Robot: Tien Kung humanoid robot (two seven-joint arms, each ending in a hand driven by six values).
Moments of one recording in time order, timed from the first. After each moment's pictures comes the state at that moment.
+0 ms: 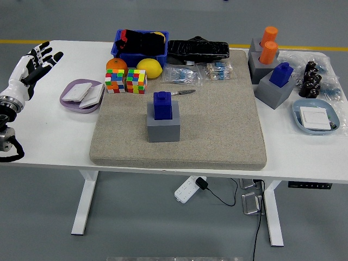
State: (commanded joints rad) left arm -0.78 0.44 -0.64 -0.54 0.55 0.02 -0.42; right arm 0.07 -0.39 1.16 0.31 -1.31 0.12 -0.09
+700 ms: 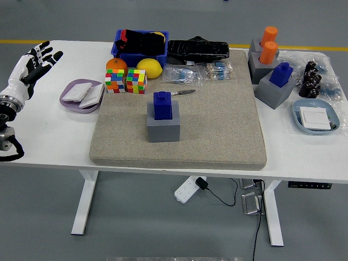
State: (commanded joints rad) left arm -0.78 0.44 -0.64 -0.55 0.55 0.02 -0.42; right arm 0.06 -0.39 1.17 0.30 -1.31 0.12 -0.09
